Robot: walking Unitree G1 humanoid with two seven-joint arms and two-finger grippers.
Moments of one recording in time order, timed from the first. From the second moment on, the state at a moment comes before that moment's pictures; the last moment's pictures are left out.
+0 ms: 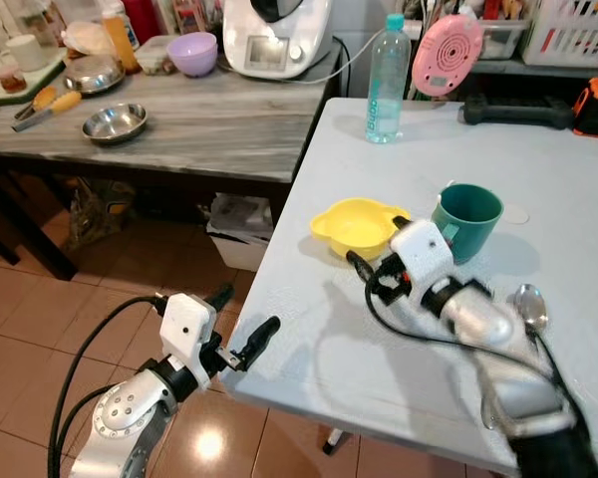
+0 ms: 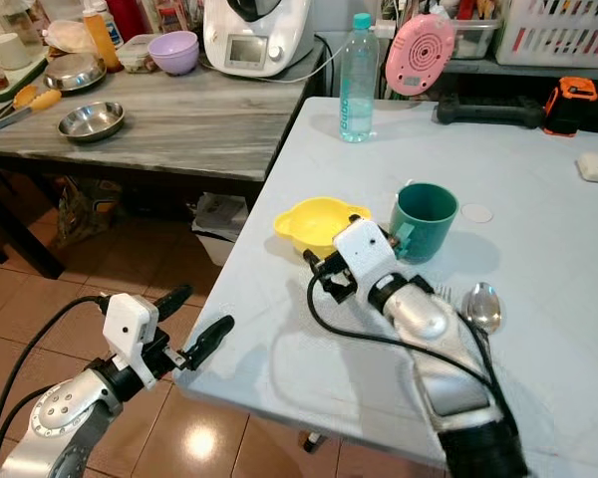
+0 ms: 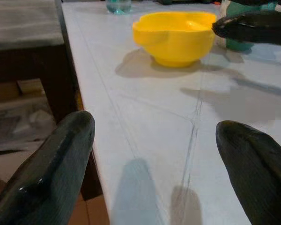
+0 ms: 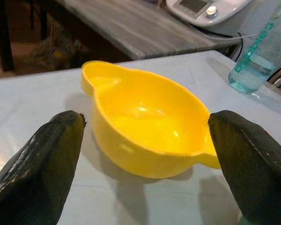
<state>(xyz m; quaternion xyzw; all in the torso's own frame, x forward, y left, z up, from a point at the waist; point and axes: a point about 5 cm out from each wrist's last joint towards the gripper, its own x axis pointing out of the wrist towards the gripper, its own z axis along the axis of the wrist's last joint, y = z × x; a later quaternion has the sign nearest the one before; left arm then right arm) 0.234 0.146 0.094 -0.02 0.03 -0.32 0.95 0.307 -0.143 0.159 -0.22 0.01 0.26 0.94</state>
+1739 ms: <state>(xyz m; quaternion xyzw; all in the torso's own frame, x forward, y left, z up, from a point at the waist) 0.239 0.120 0.140 -0.03 -0.01 -0.38 0.93 0.366 -0.122 0.157 -0.43 0.04 0.44 0.78</state>
